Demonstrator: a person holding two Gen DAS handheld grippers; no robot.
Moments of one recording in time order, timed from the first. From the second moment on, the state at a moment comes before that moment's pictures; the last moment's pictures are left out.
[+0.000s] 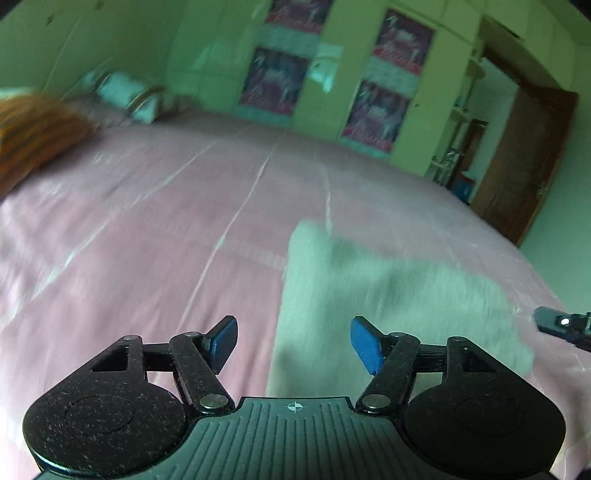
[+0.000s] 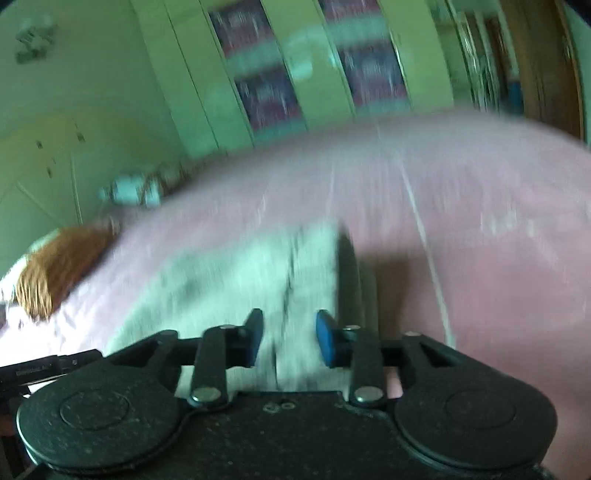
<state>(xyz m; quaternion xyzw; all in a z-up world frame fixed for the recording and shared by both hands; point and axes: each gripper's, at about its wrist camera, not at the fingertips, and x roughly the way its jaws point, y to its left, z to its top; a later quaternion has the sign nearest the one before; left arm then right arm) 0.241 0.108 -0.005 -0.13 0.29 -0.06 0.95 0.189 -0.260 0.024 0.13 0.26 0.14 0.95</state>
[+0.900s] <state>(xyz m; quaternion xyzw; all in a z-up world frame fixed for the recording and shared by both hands) 0.325 0.150 -0.052 -0.23 0.42 -0.17 0.86 0.233 -0.353 -0.051 0.35 0.37 0.14 0.85</state>
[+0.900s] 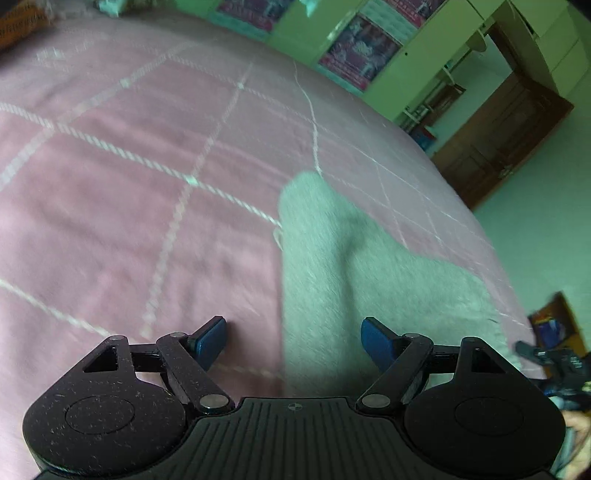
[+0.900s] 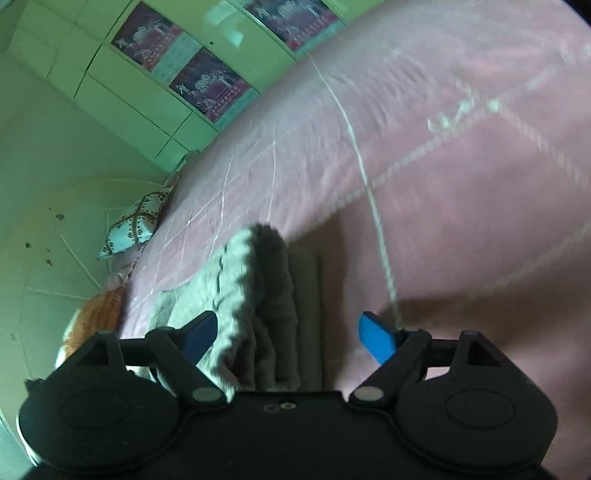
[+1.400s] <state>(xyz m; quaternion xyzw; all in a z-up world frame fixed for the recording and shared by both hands) 0.365 0.141 -0.079 -0.30 0.43 -0.23 0.82 0.264 -0.333 -0.063 0.39 0.40 0.18 0.81</state>
